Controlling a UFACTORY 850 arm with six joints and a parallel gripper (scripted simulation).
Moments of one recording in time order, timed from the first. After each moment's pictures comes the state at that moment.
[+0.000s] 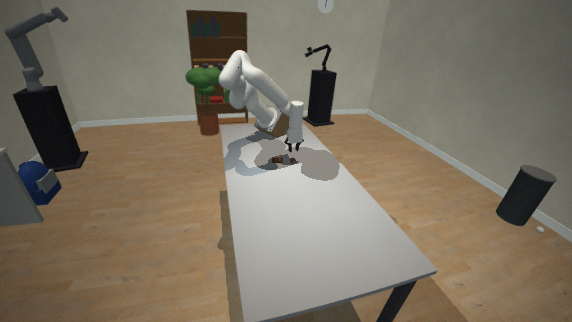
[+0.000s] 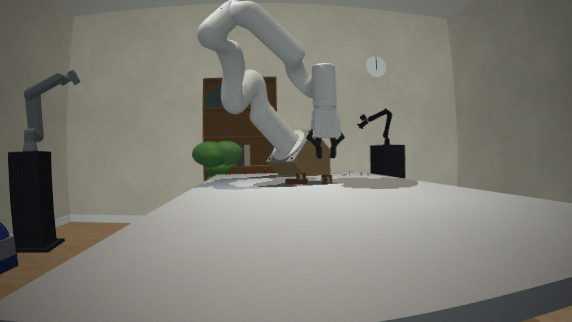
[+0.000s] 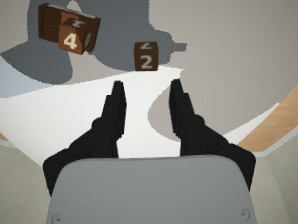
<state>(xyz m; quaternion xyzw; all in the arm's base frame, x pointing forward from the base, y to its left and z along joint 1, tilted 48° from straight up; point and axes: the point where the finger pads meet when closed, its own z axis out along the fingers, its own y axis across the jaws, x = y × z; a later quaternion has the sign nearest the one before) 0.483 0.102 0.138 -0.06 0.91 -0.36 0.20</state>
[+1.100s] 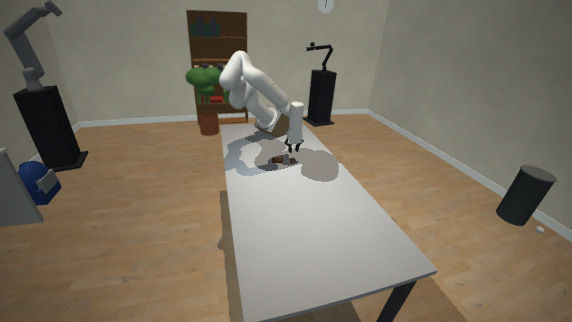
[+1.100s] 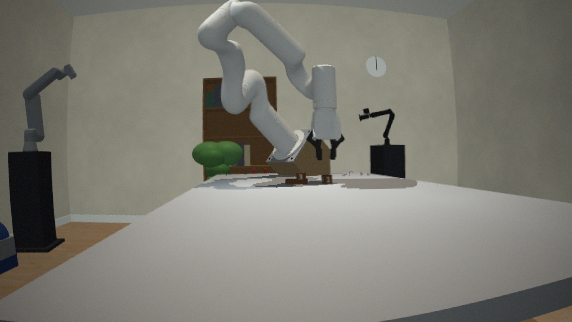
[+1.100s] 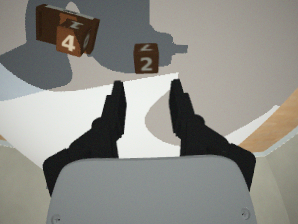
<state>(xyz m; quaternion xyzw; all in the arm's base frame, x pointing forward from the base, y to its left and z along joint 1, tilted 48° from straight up) 0.485 0.099 0.134 -0.06 0.91 -0.36 0.20</state>
